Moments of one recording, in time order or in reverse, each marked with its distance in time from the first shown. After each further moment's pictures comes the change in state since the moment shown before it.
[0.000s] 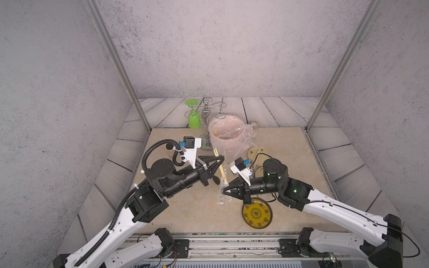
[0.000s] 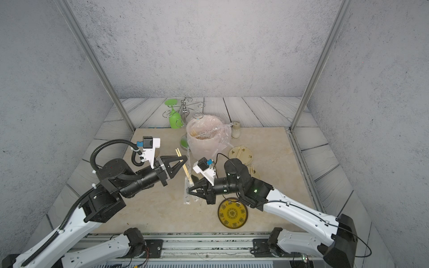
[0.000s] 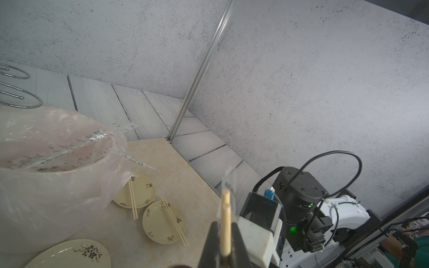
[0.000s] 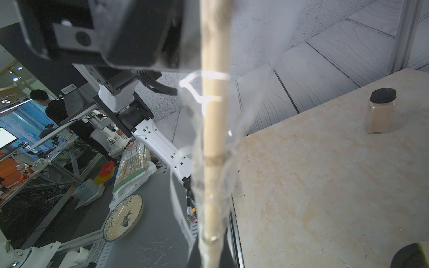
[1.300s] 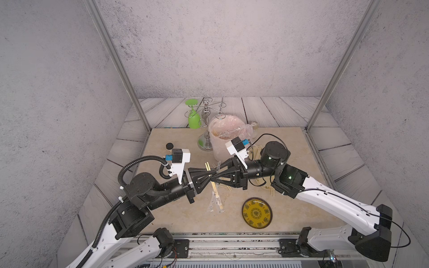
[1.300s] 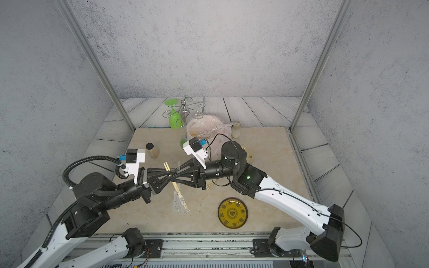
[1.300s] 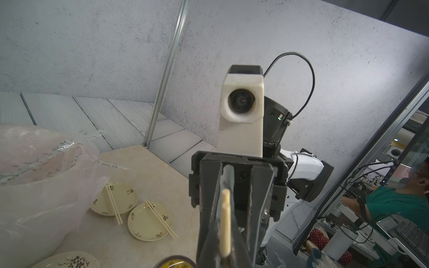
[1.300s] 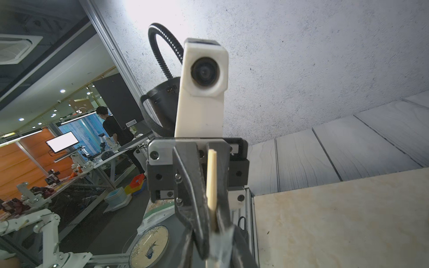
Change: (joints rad) left arm 0.000 -0.180 -0.073 -0.033 0.163 0.089; right arm 0.002 0.167 0.299 0.159 -0.155 0.127
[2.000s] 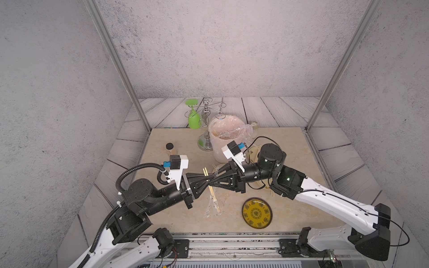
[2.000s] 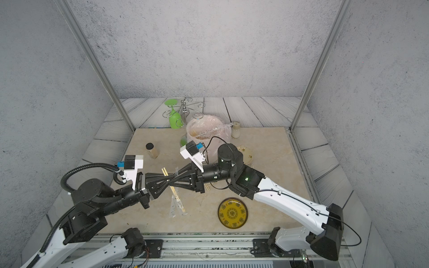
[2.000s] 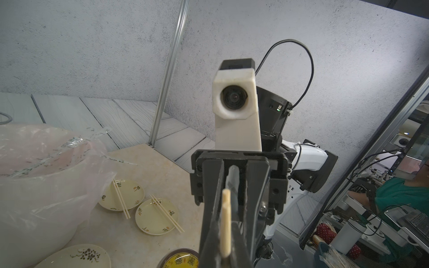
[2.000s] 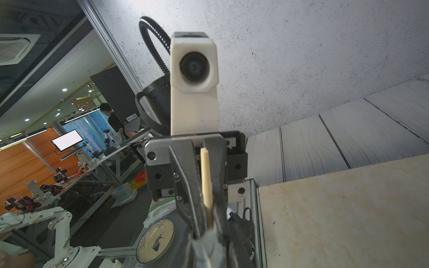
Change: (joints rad) left arm -0.016 -0.079 -0.054 -0.030 -0.054 0.035; right arm 0.023 0.003 -0.011 -0.056 0.023 -0.019
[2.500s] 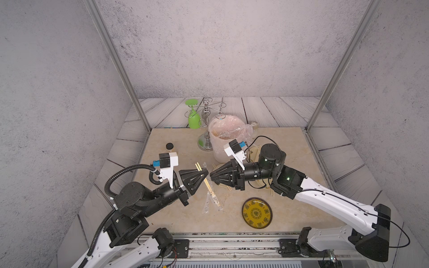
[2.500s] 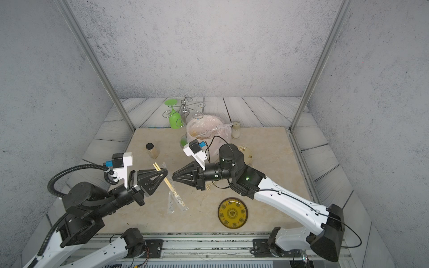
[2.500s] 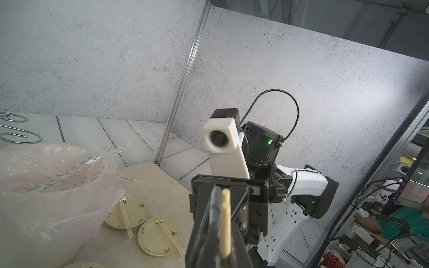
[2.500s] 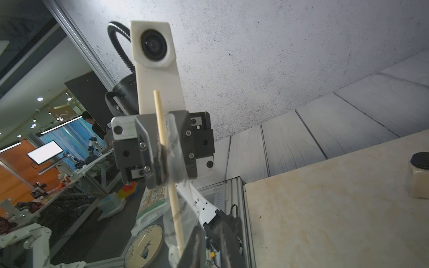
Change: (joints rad) left arm 0.015 -0.023 -0.009 0.079 -0.054 -0.051; right arm -0.025 -0.006 -0.036 0.019 0.041 0.032
